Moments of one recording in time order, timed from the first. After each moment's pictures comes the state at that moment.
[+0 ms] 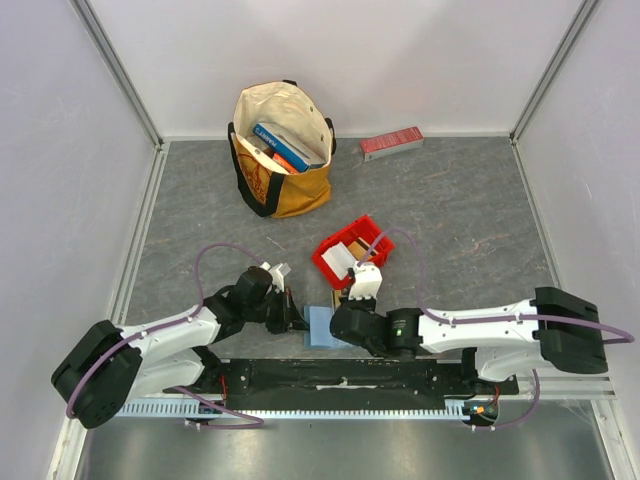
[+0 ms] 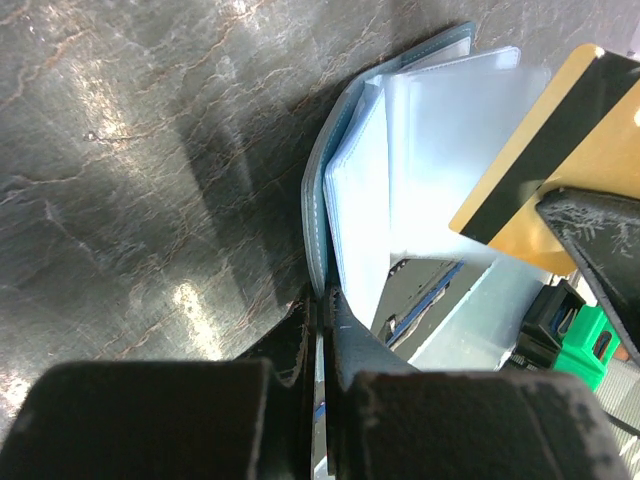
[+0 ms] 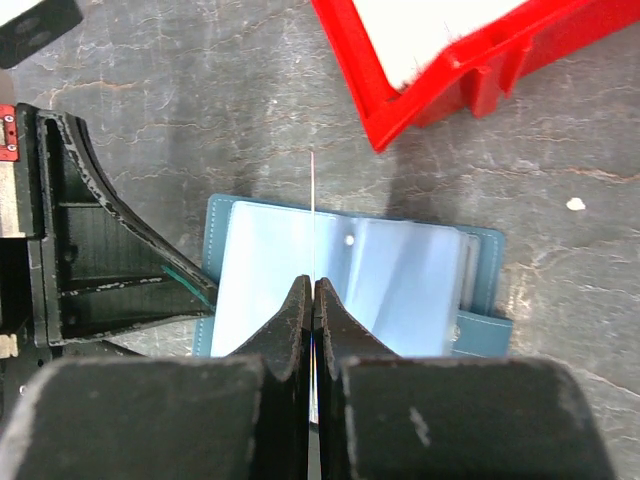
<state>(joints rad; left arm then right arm) -0.72 1.07 0.27 0.01 0.42 -0.89 1.40 1.35 0.72 -0.23 0.72 1.05</state>
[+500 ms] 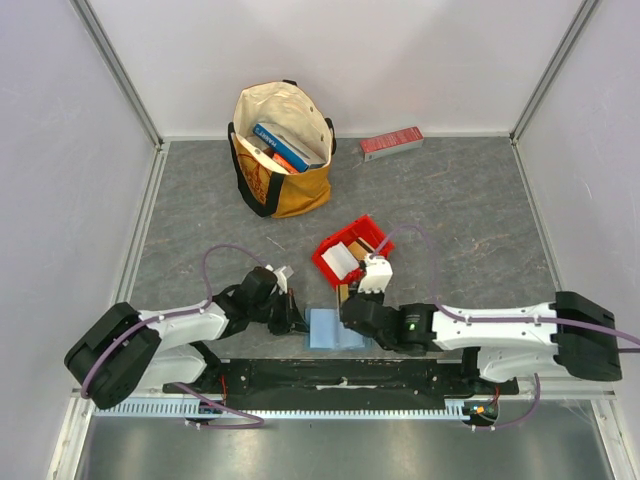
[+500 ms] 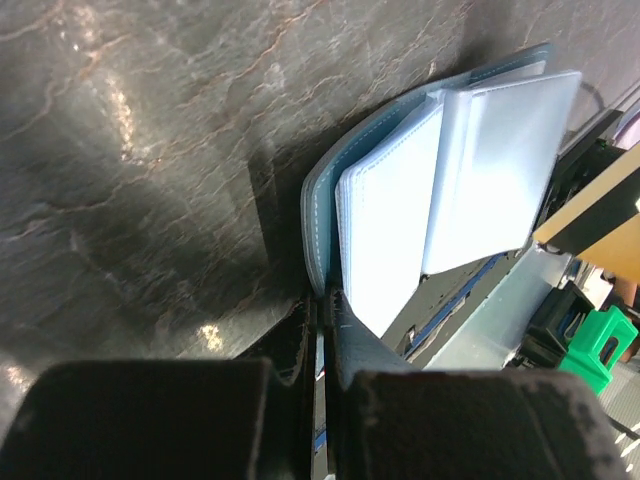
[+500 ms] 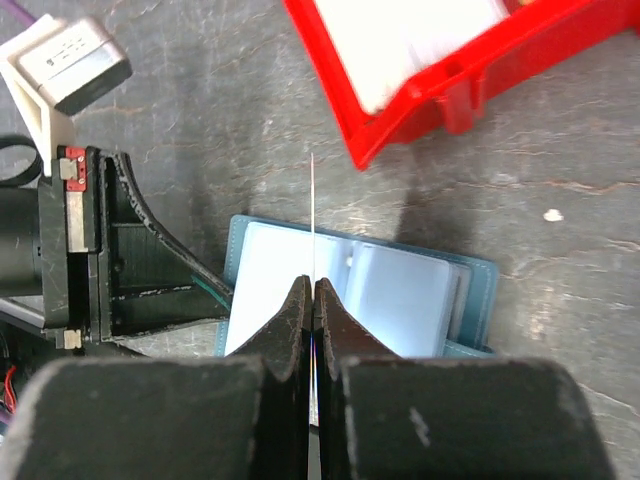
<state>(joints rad) -0.72 1.19 0.26 0.07 0.41 -0.89 1.35 1.28 0.68 -0.21 0.67 1.03</state>
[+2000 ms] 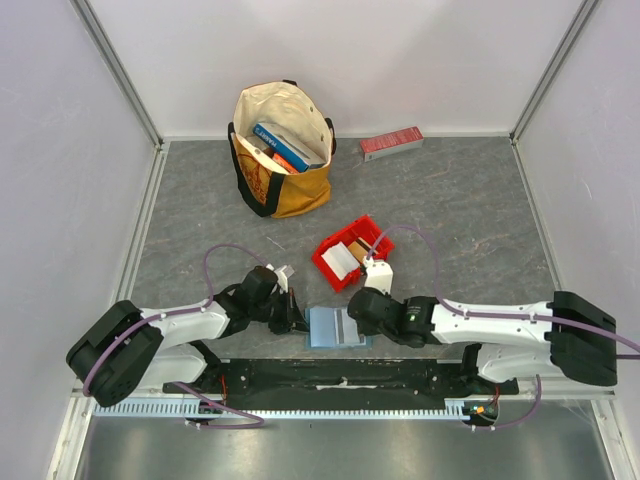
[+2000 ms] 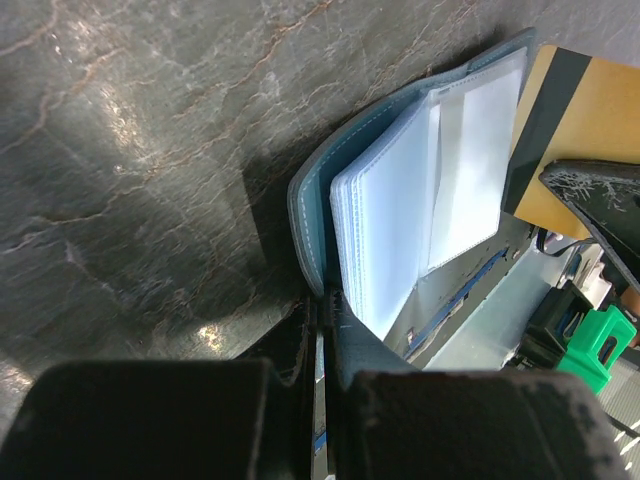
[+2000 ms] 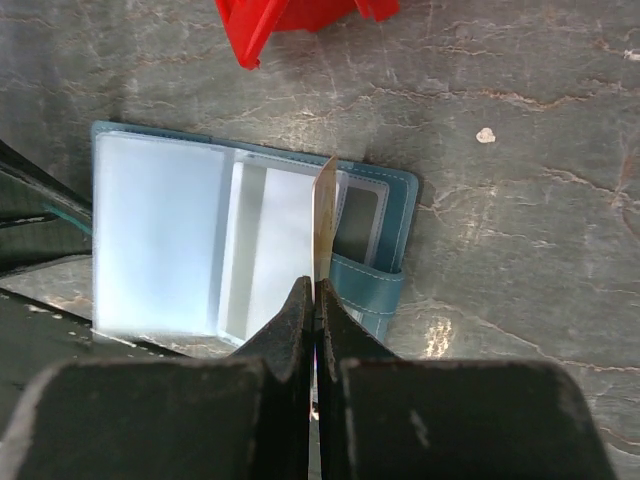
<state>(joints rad) -0.72 1.22 0.27 0.10 0.43 -0.89 1.24 1.22 0.62 -0.35 0.42 0.99</state>
